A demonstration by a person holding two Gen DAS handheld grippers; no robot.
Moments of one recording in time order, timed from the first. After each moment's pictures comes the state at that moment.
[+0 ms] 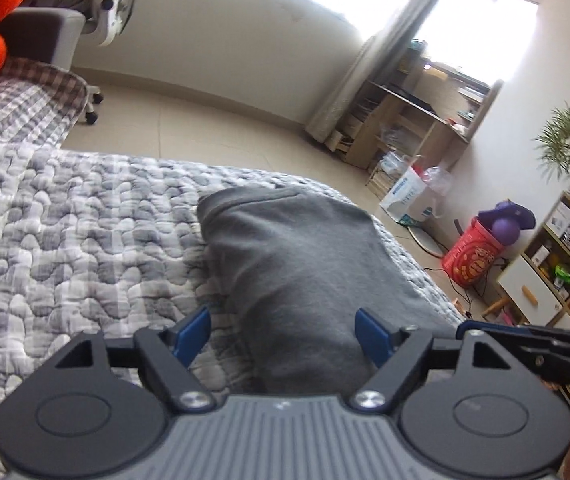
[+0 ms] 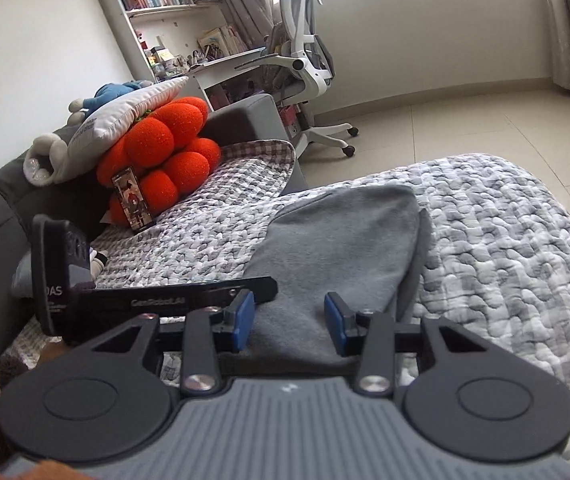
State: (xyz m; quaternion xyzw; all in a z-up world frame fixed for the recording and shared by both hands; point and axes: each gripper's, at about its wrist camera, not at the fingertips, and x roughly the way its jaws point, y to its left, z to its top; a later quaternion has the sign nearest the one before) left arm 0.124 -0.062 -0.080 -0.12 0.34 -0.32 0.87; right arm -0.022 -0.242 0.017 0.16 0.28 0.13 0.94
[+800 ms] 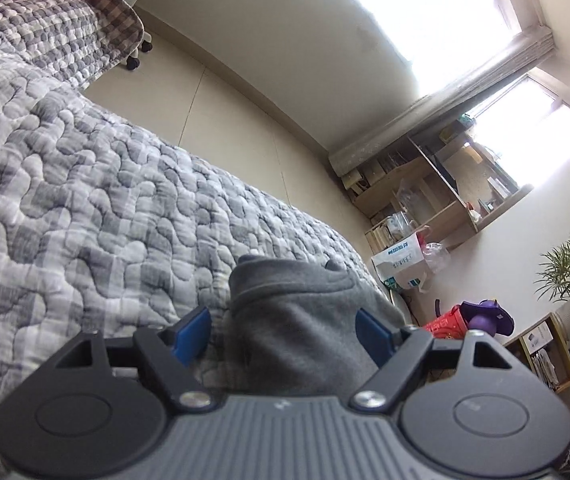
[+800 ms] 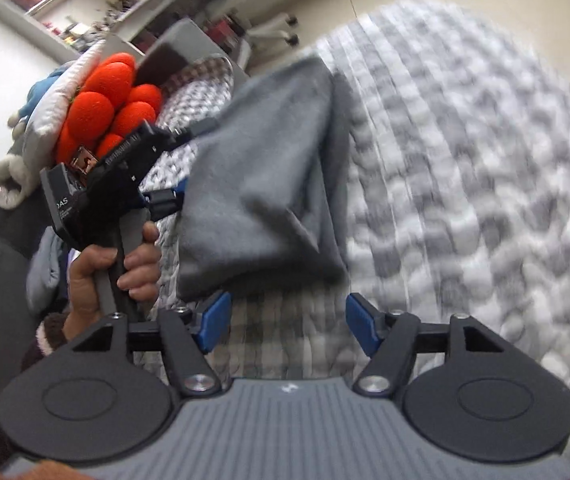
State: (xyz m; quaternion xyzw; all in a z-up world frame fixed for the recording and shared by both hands) left arm 0.191 -0.062 -0.096 -0.29 0.37 -0.29 0.83; right arm -0.030 -0.294 -0.016 0.34 0.45 0.10 0.82
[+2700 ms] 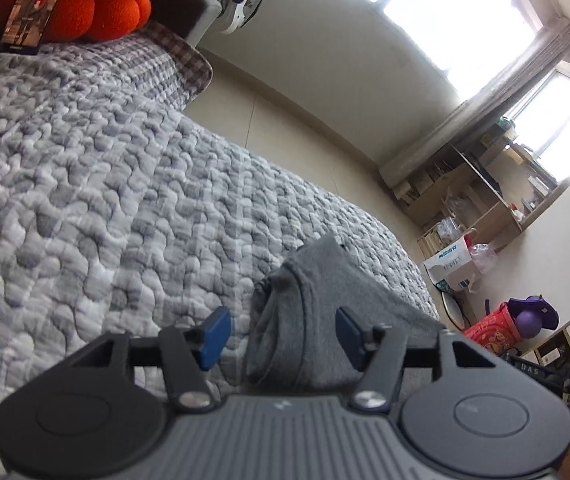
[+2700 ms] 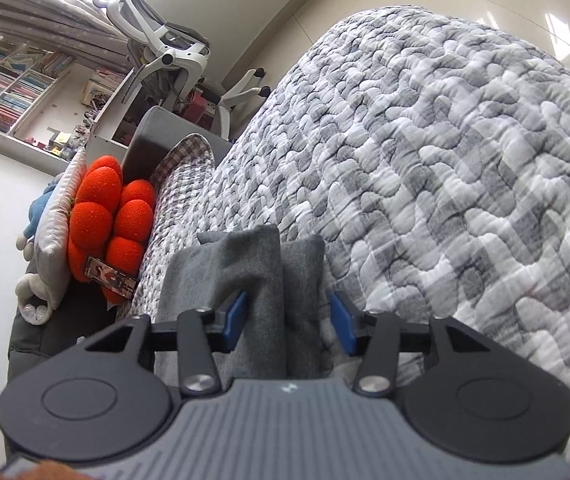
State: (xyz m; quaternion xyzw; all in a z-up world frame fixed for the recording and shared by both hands) left arm 0.068 0.005 -0.055 -0.25 0.36 -0.21 0.87; right arm -0.026 -0.333 -0.020 0.45 0.37 0.05 0.81
